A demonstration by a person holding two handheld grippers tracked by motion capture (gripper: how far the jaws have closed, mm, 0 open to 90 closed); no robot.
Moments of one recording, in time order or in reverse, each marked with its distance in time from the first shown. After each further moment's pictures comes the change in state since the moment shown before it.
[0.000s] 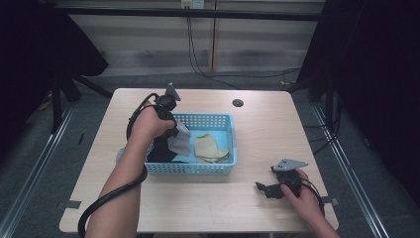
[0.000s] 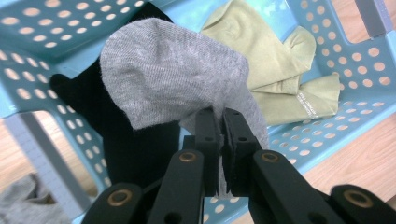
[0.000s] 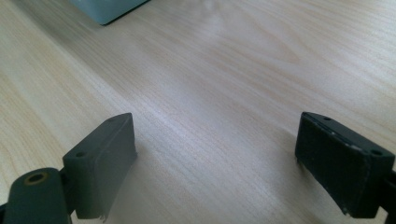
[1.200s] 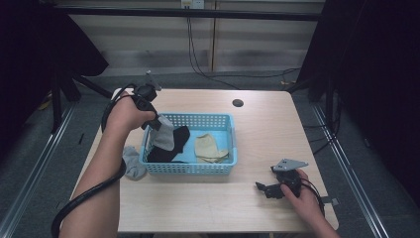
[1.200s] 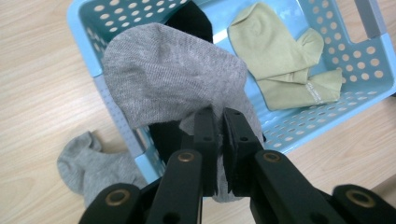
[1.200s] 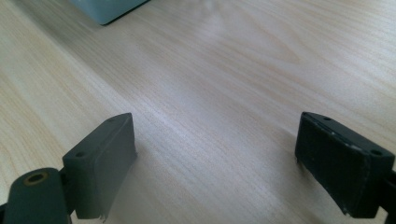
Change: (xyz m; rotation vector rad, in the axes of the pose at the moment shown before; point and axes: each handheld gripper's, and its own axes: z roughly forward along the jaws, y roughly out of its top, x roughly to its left) left arm 0.026 -0.018 -0.052 -0.017 0.031 -0.061; right arm 0.000 0.000 0.000 -0.004 0.001 -0.006
